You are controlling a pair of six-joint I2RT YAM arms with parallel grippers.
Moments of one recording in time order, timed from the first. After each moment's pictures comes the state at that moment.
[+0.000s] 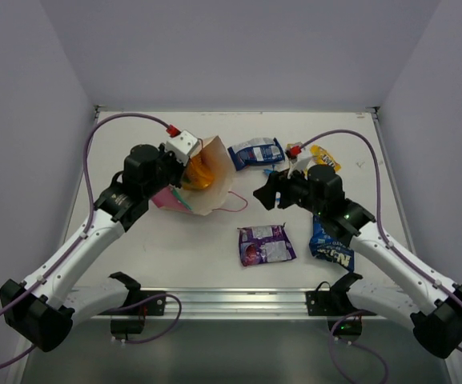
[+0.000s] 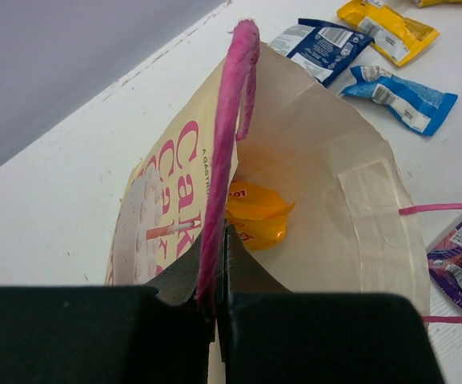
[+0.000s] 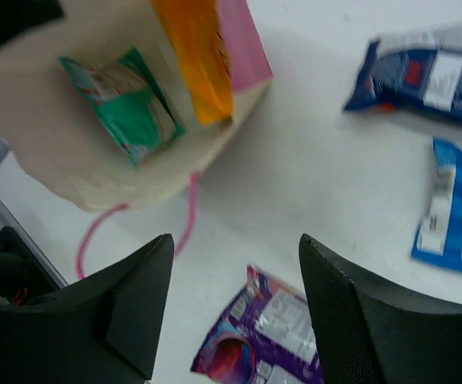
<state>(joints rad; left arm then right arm) -0.51 1.05 0.99 -0.26 0.03 0.21 0.62 0.98 0.79 -0.23 -0.12 0.37</state>
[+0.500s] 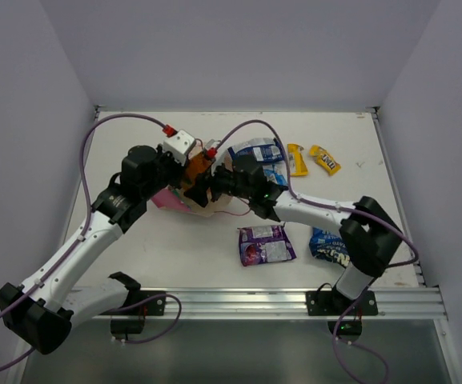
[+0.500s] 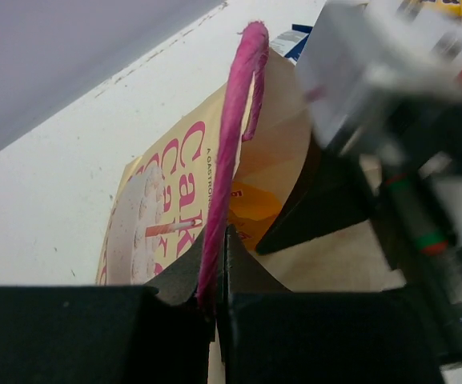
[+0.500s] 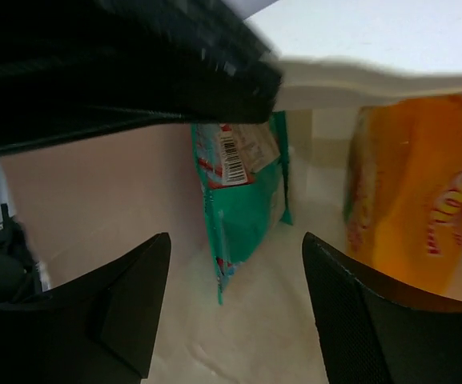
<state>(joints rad) -0.51 1.03 0.99 -0.27 0.05 0.17 0.86 1.65 1.09 0.36 -0.29 0.19</state>
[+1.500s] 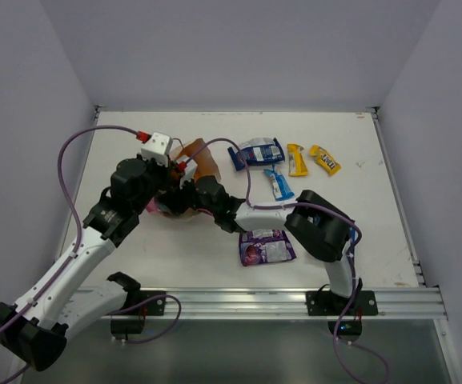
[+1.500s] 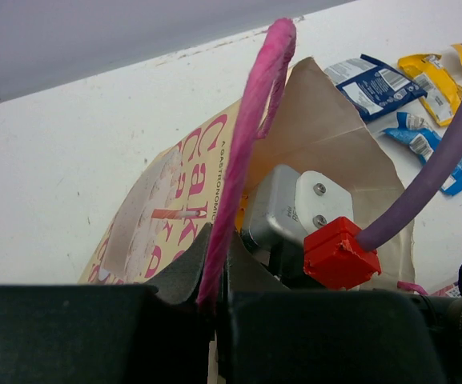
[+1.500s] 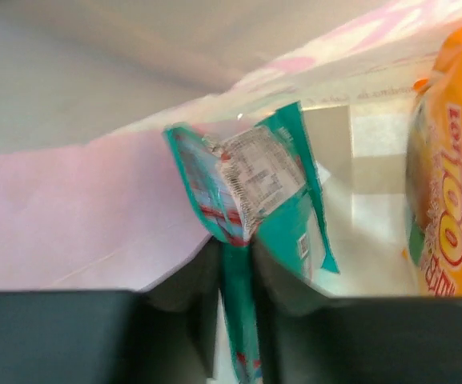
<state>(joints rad) -0.49 0.91 0.87 -0.22 -0.16 -0.01 1.04 2.03 1.26 0.63 -0.07 0.39</state>
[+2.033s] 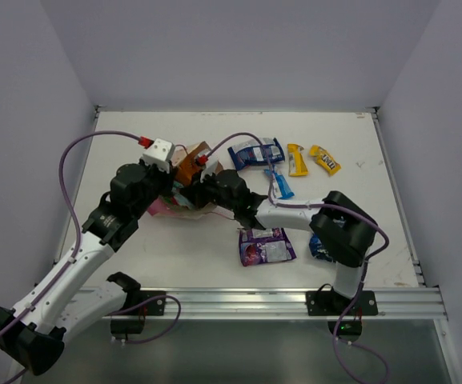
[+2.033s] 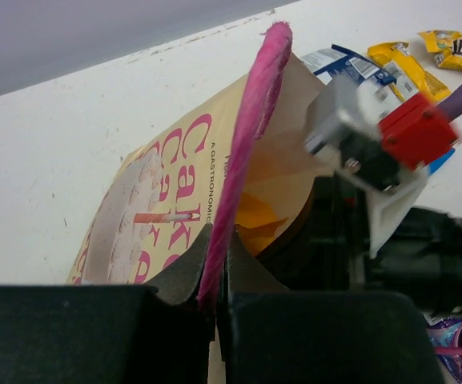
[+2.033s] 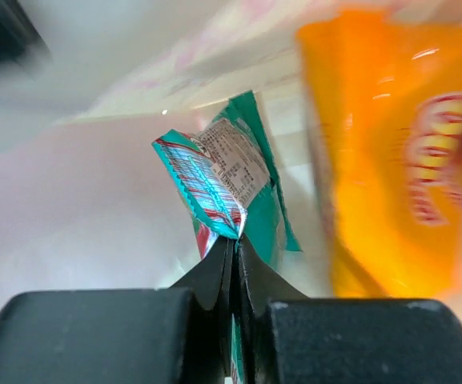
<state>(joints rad) -0.51 0.87 0.84 -0.23 -0.11 -0.02 0.97 1.89 1.11 0.58 -0.07 0.37</state>
